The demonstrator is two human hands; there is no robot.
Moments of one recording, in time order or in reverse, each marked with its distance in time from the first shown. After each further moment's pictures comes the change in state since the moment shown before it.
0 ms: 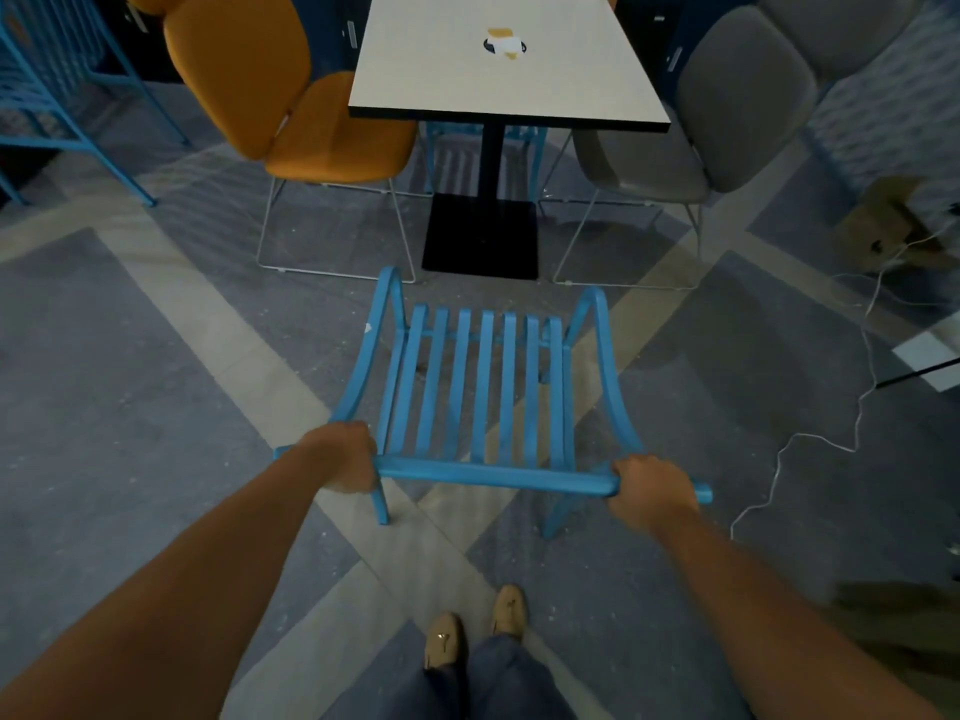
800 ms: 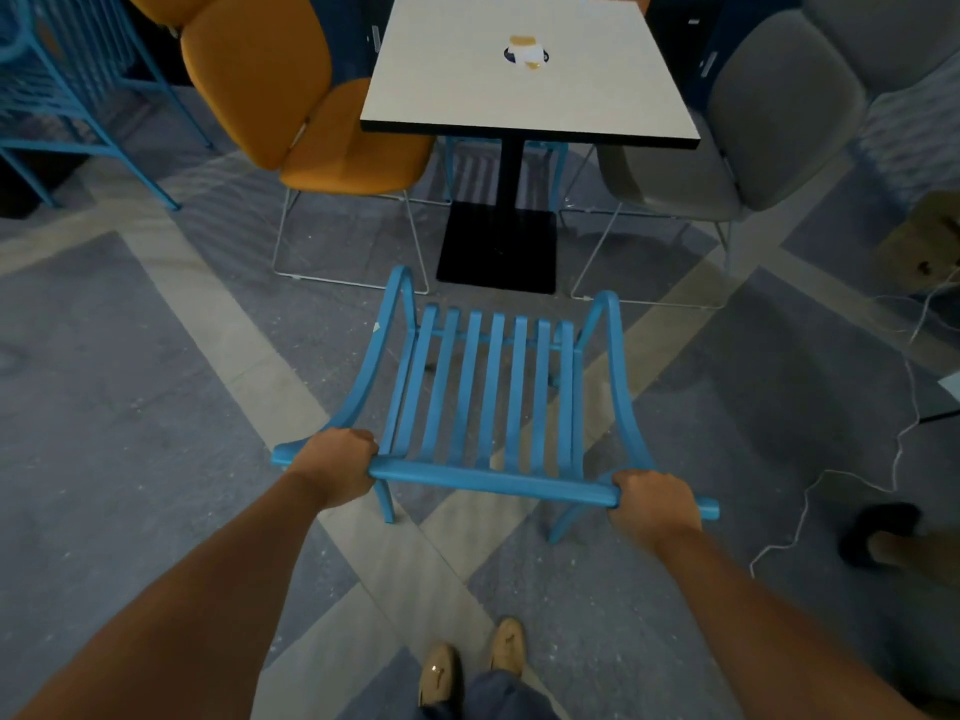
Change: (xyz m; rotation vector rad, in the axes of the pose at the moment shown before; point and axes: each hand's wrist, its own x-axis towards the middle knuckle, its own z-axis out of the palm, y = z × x) left_hand 0.039 0.002 -0.022 0.120 0.303 0.099; right_hand 0.061 0.008 -0.025 -0.027 0.036 -0.073
